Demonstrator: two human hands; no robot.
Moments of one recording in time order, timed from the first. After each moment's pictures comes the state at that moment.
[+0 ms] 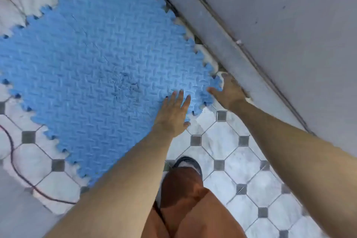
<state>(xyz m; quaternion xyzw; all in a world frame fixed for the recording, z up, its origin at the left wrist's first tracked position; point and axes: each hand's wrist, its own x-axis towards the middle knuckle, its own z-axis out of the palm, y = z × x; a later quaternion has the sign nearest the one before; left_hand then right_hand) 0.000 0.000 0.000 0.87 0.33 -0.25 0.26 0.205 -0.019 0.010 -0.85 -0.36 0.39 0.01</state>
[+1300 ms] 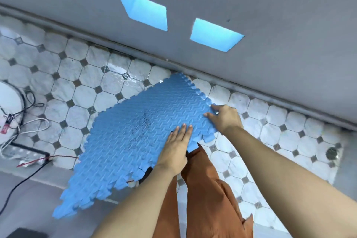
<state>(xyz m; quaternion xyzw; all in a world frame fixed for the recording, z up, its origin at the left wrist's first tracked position) -0.012 -0.113 0.403 0.87 0.21 -0.26 0.37 0.172 -0.193 0.404 -0.89 -0.08 0.44 0.09</state>
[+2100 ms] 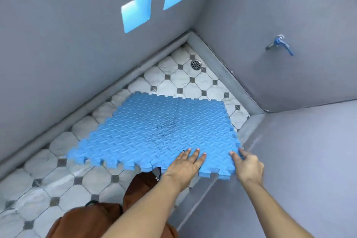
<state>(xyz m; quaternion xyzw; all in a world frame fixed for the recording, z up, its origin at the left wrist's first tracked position) 0.050 -0.546 0.445 0.75 -0.50 -0.42 0.11 -0.038 -0.720 0.491 -0.72 0.63 0.13 0.26</state>
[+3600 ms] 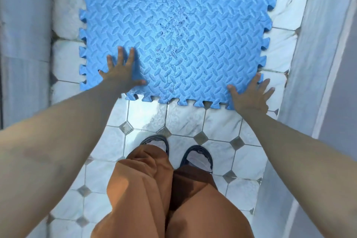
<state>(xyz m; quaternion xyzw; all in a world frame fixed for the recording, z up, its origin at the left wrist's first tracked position) 0.276 -0.652 -0.039 0.81 -0.40 -0.40 -0.17 -0.067 -0.754 -0.020 -0.58 0.74 0.21 0.26</state>
